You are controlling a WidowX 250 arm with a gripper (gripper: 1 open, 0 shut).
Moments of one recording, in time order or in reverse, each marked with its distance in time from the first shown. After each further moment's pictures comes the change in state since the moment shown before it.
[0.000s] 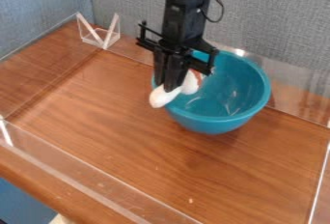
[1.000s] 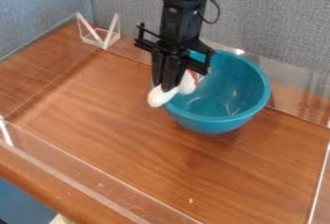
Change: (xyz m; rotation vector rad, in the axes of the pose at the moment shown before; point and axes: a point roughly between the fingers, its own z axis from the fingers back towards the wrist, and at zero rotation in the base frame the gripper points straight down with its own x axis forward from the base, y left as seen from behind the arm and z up) arm 0.003 0.007 -0.004 -0.002 0.008 0.013
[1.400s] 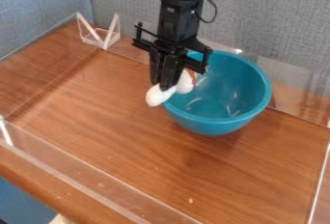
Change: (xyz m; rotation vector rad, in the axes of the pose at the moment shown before) arm 0.002 0.004 0.000 -0.001 -0.003 0.012
